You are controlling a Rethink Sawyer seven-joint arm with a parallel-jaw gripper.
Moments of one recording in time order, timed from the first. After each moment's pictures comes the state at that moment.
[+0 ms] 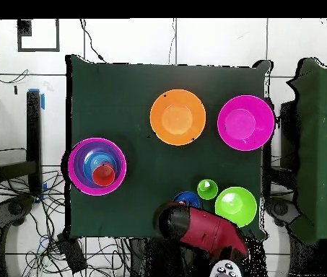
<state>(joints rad) -0.10 -0.69 -0.43 2.01 -0.09 0.44 2.35</state>
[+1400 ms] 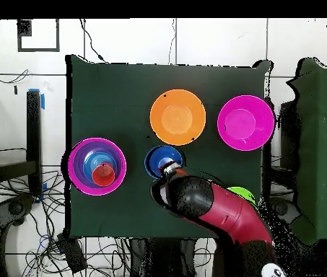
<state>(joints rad) -0.45 -0.98 0.08 2.08 0.11 0.50 2.34</state>
